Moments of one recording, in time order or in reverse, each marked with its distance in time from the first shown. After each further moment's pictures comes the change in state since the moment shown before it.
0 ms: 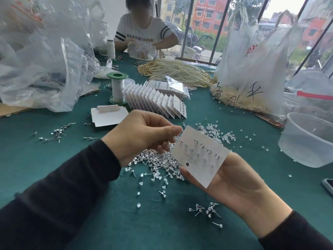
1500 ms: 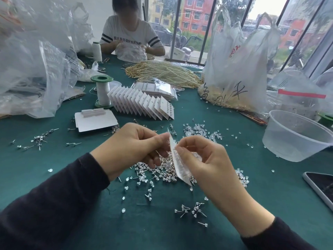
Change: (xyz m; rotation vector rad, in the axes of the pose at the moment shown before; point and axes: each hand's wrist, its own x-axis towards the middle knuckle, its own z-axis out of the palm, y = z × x) left_hand -0.003 -0.004 0.018 0.091 -0.010 -0.074; right_hand -0.001 0.007 0.002 -1.063 0.336 -0.632
